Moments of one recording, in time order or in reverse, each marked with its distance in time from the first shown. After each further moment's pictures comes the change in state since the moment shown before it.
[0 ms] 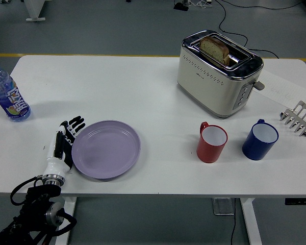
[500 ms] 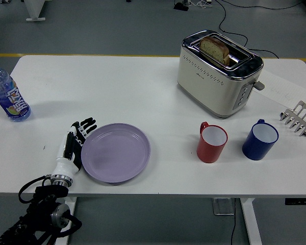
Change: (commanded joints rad) left arm -0.006 0.000 0.070 -0.011 -0.009 -0.011 0.012; right arm 0.002 0.000 0.003 -0.002 -0.008 0.003 0.000
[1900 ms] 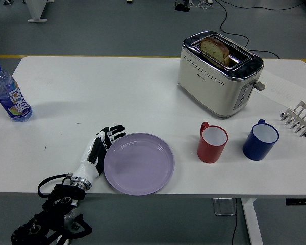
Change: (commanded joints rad) left arm -0.038 0.000 0.142 0.015 0.018 -0.023 0.054; right arm -0.001 0.000 -0.003 0.000 0.009 0.001 0.004
